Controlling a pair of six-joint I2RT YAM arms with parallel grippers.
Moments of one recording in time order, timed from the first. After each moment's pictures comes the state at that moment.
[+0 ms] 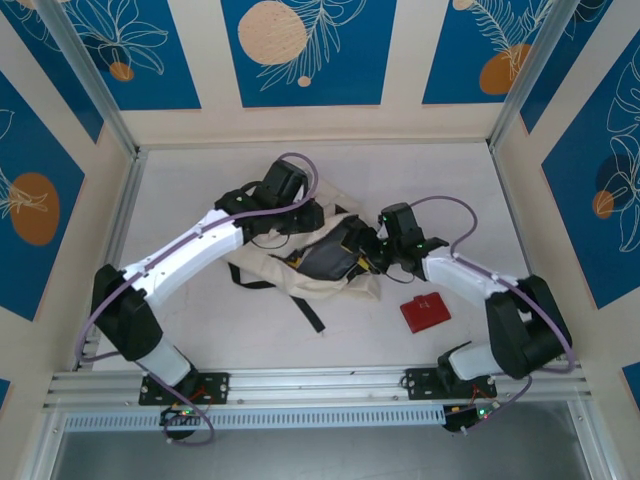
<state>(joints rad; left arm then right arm) -0.72 1.61 1.47 -0.68 0.09 -0.69 0.44 1.37 0.75 -0.24 -0.37 1.06</state>
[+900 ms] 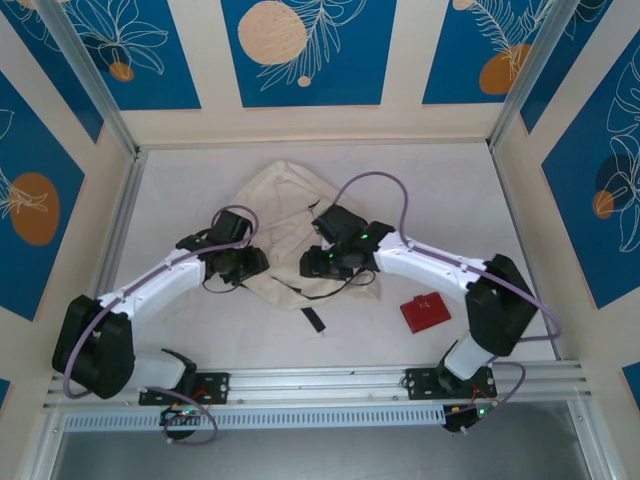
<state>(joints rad) -0.46 1.35 0.85 -0.61 0.09 -0.84 0.84 1.62 1.17 -0.63 -0.21 0.79</state>
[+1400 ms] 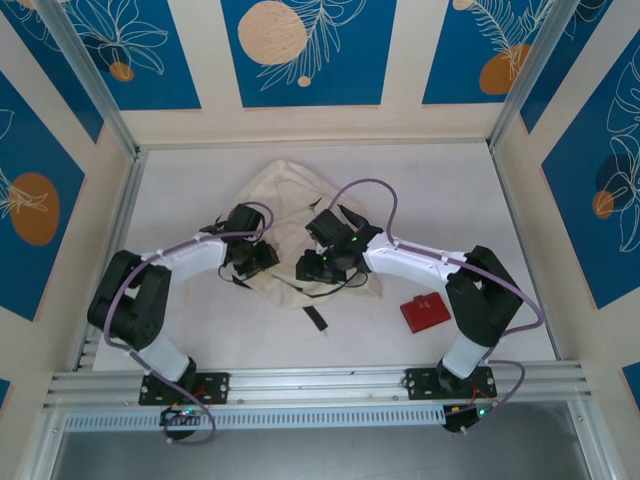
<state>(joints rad) -0.44 1.65 0.94 -0.46 0.17 -0.81 0.83 1.67 1.15 -0.56 -0.24 0.83</state>
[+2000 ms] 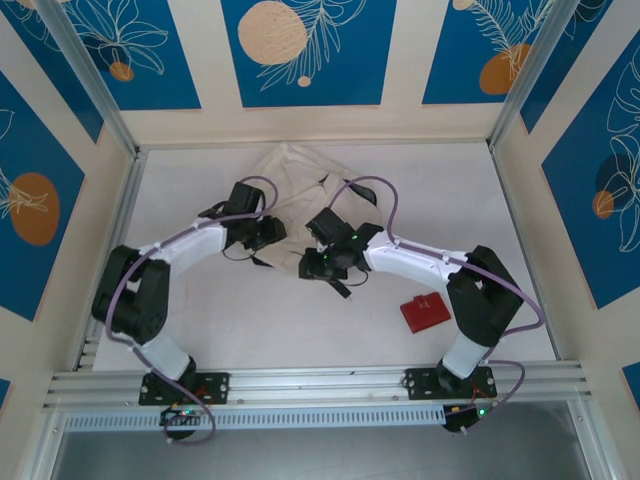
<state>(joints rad) -0.41 1.63 1.05 -0.39 0.21 -0.71 0.81 1.67 1.18 -0.59 -0.21 0.81</state>
